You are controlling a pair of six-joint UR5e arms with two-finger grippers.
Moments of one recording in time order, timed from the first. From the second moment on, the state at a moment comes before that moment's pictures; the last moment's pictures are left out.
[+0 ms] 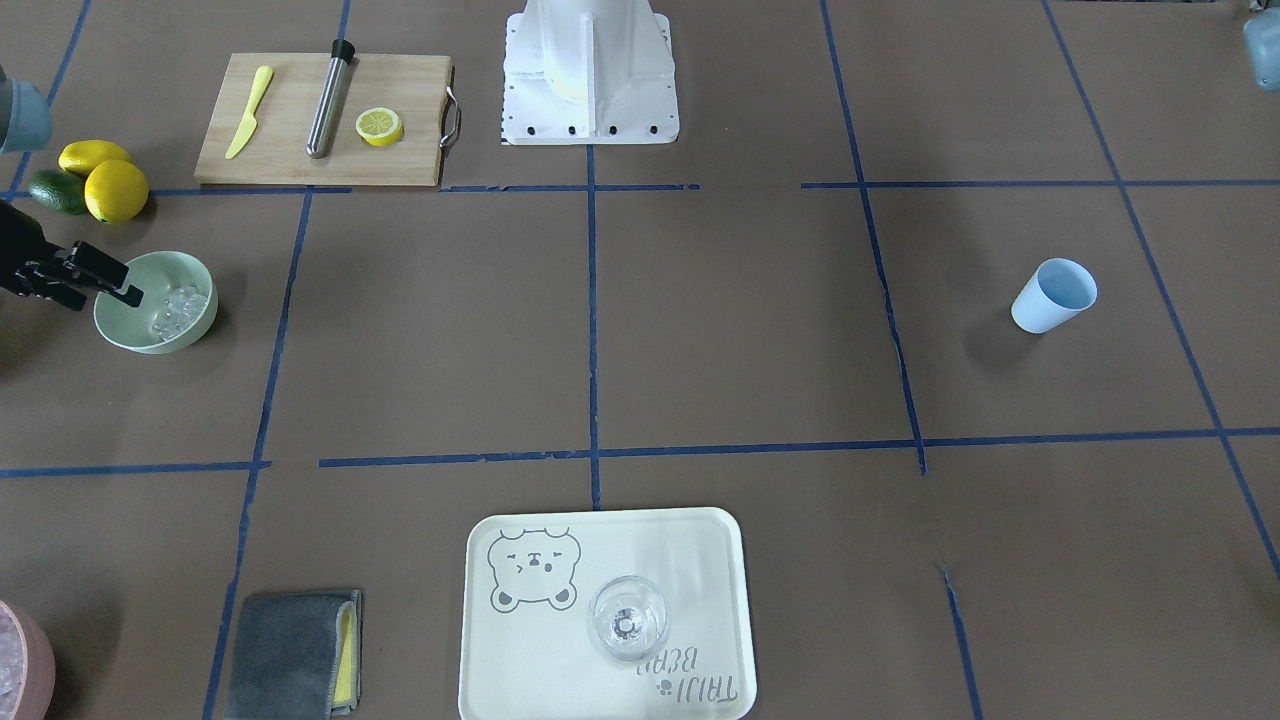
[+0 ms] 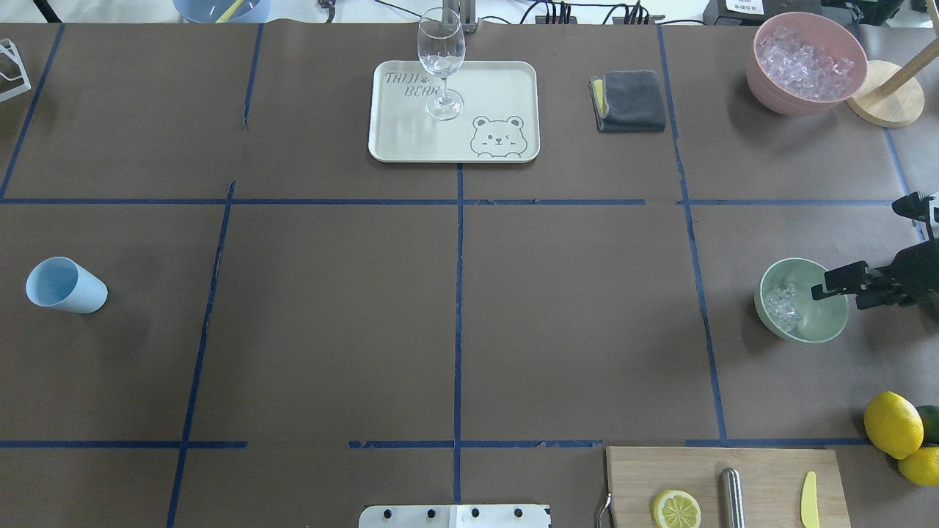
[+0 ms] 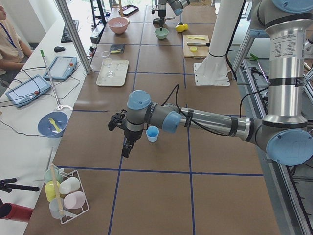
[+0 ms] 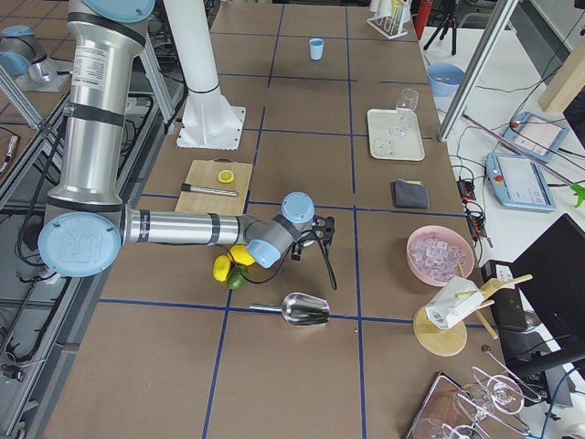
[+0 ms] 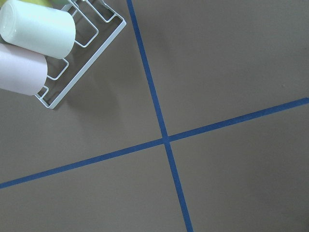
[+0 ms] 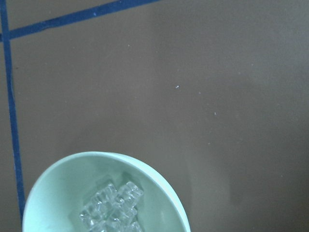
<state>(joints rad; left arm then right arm) -1.44 -1.49 -1.80 -1.78 -2.14 -0.05 1.04 -1.74 1.61 -0.68 2.38 1.02</state>
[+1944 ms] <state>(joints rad) -1.64 -1.47 -1.78 -1.41 -2.42 0.27 1.44 -1.59 1.81 -1.75 2.35 -0.04</state>
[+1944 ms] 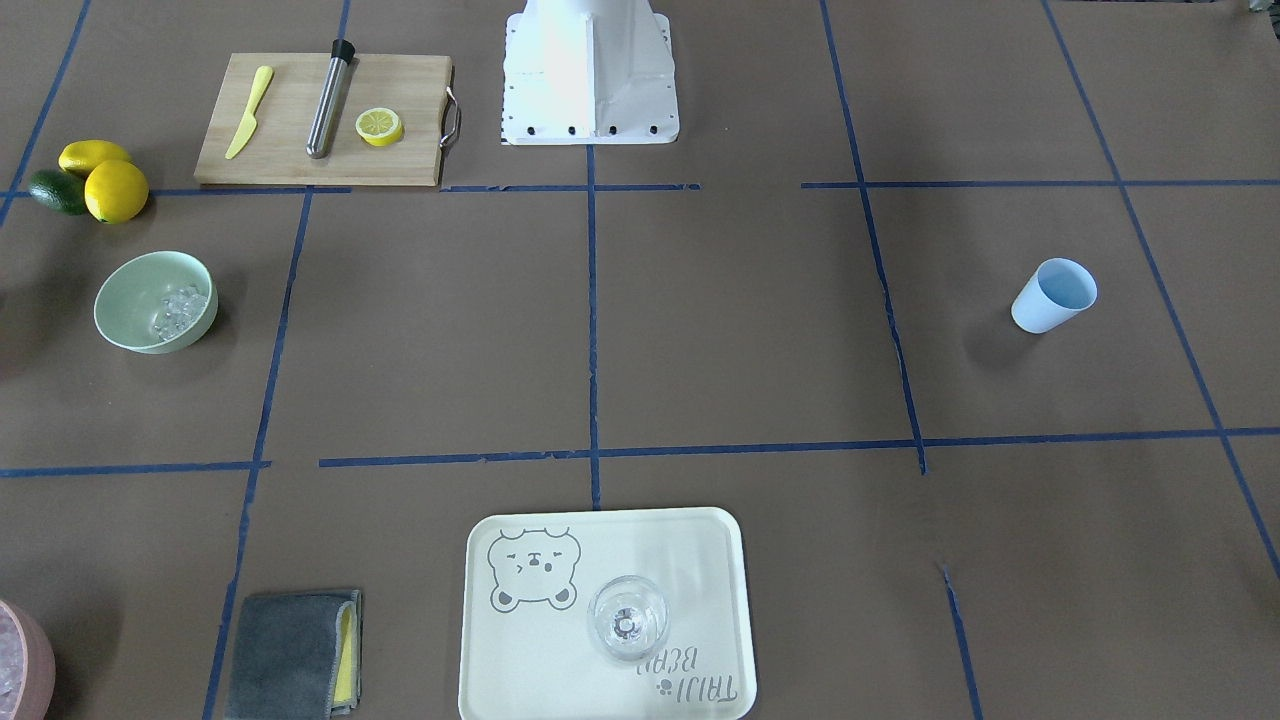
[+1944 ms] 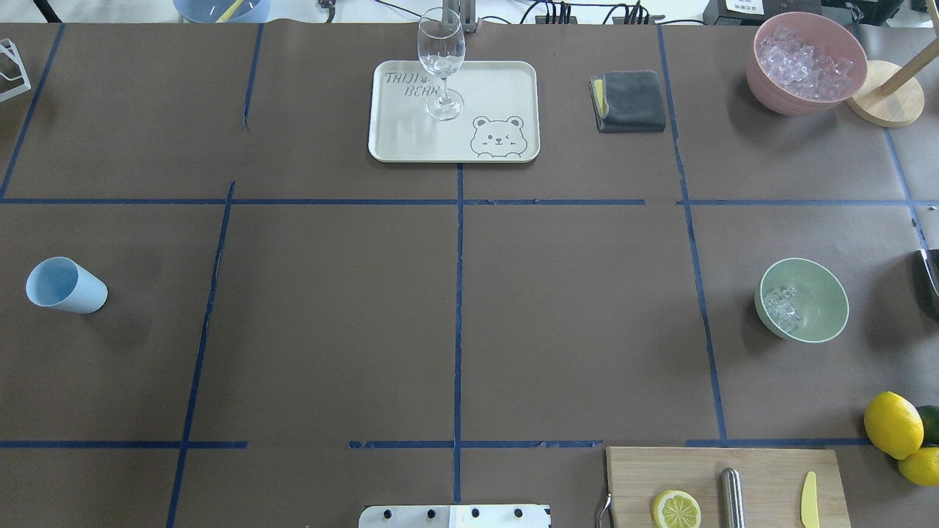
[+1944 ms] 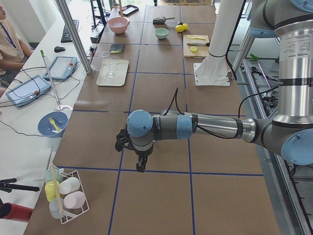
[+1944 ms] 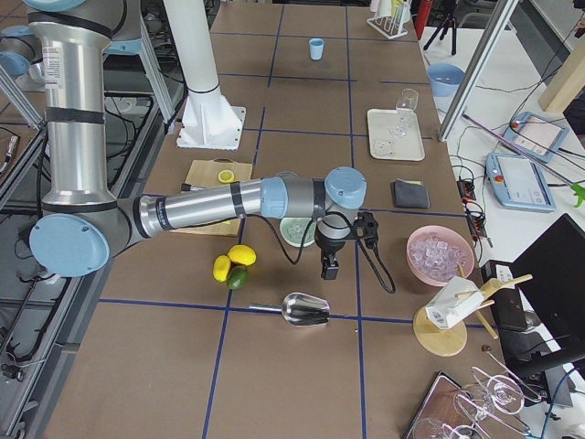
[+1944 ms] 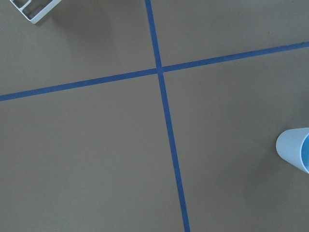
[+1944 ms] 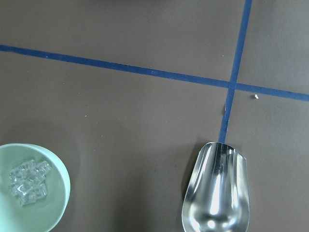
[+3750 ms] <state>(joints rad) -1.55 -1.49 -1.74 -1.60 -2.36 0.14 1.44 -1.63 1.66 -1.46 2.33 0.09</state>
